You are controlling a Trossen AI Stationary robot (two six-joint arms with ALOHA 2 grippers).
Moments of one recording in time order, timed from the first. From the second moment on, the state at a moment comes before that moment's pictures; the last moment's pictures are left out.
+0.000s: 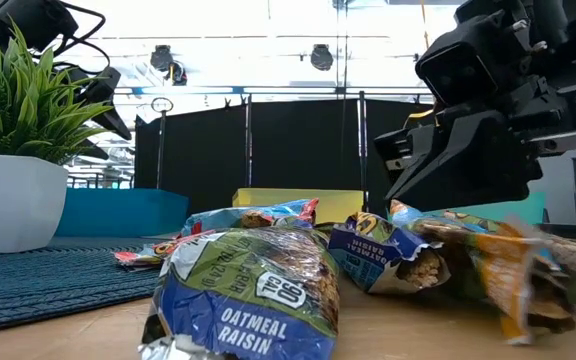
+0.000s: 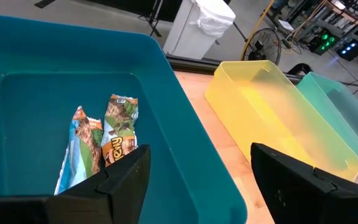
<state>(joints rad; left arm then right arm) 0.24 0.44 0.29 -0.41 -0.58 -0.89 0.38 1.83 0.53 0.86 -0.02 -0.04</state>
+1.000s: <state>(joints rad) 0.24 0.44 0.29 -0.41 -0.58 -0.89 0.27 1.45 0.53 0.59 0.03 -0.25</state>
